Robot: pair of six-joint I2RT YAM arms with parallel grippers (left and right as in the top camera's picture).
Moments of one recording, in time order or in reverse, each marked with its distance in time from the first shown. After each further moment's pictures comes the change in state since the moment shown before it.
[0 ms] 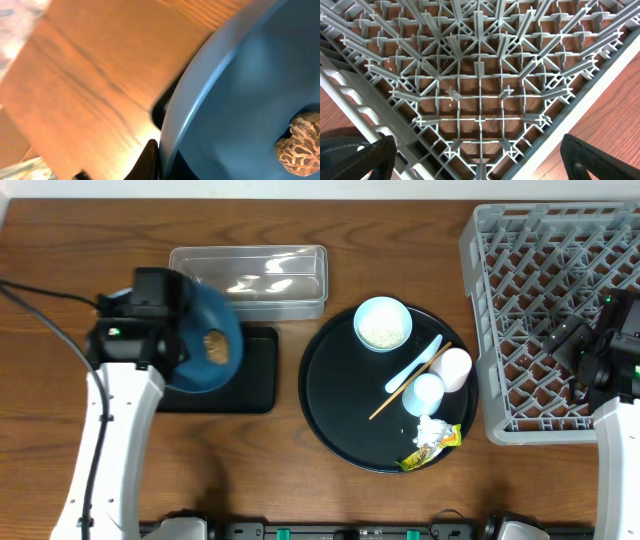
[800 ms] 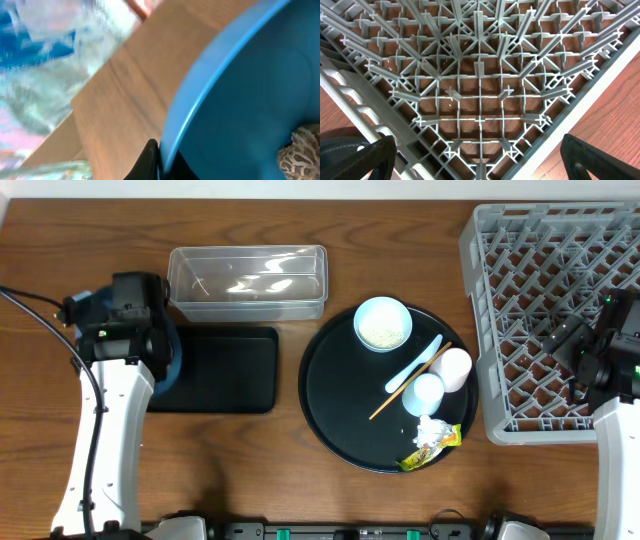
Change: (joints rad) left arm 0.085 0.028 -0.079 0.175 -0.325 0.054; right arm 0.000 0.000 0.000 0.000 0.000 0.000
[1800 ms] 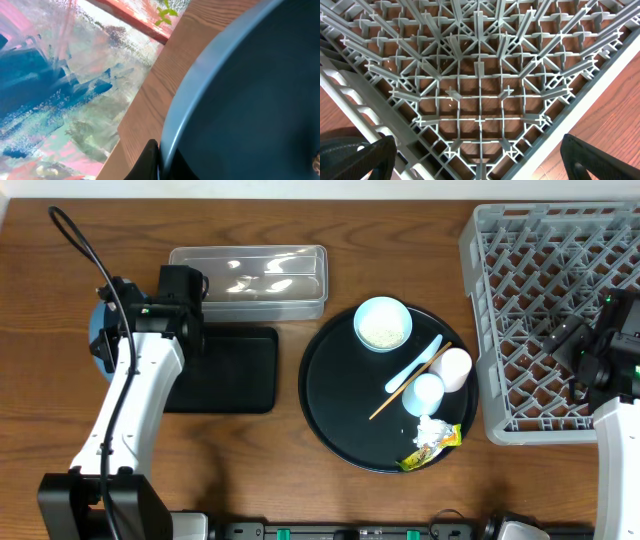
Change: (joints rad) left arm -0.117 0.145 -0.001 -0.007 -0.248 0.096; right arm 0.000 0.000 0.000 0.000 0.000 0.000
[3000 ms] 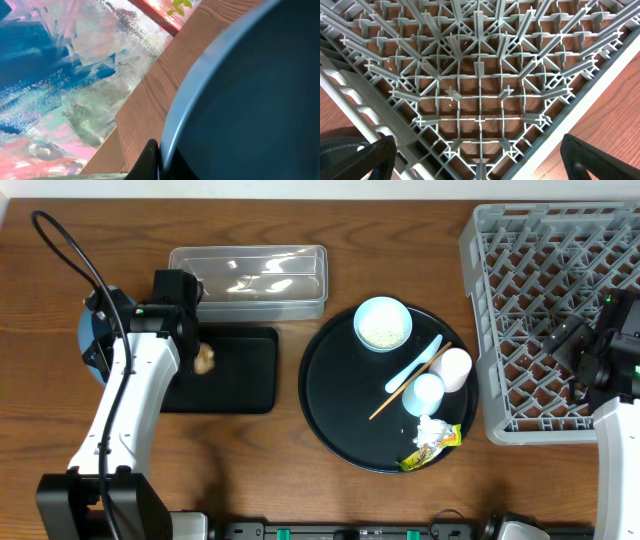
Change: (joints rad) left arm 0.026 0.000 -0.003 -0.068 -0.012 -0.167; right arm 0.000 0.000 0.000 0.000 0.000 0.000
